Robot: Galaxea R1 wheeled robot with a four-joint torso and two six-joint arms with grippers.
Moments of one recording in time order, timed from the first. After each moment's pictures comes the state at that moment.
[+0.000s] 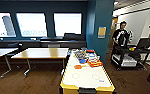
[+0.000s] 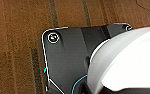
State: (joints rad) left arm 1.47 2.72 -2.43 1.34 -0.07 -1.28; right arm -1.61 2.85 -2.58 -0.67 0.16 0.58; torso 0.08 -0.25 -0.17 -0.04
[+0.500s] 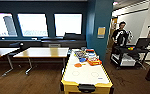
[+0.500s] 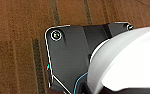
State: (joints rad) left arm 1.49 2.68 -2.43 1.34 -0.12 -1.28; right arm -1.61 2.85 -2.59 -0.67 0.18 0.58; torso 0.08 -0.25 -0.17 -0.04
